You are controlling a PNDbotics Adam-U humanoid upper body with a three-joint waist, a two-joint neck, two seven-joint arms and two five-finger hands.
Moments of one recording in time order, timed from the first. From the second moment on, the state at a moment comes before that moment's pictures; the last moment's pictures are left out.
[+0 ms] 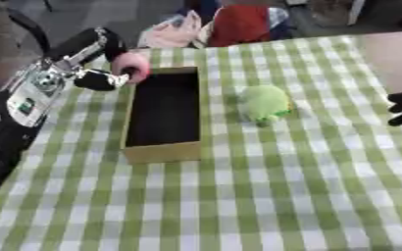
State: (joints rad) left arm -0.74 0.63 -0.24 -1.20 -0.49 -0.33 -0.25; right arm -0.25 -0.54 0.09 -1.83 -0.14 -0.25 0.35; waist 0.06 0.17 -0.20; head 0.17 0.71
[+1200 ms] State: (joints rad) left arm -0.48 0.65 -0.11 -1.58 -0.22 -0.24 -0.34; right arm -0.41 -0.75 0.13 -1.75 -0.14 -0.32 0.36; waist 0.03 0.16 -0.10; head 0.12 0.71
